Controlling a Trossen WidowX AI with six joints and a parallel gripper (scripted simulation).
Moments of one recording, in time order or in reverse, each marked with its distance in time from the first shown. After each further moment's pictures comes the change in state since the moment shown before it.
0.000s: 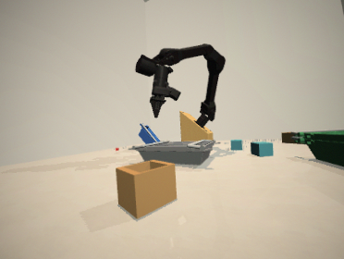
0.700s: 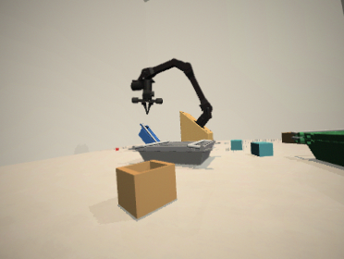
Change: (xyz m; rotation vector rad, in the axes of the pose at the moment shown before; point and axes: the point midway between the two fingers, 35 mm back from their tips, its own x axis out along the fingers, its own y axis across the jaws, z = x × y) arm -0.050 0.326 -0.032 1.581 -0.064 0.116
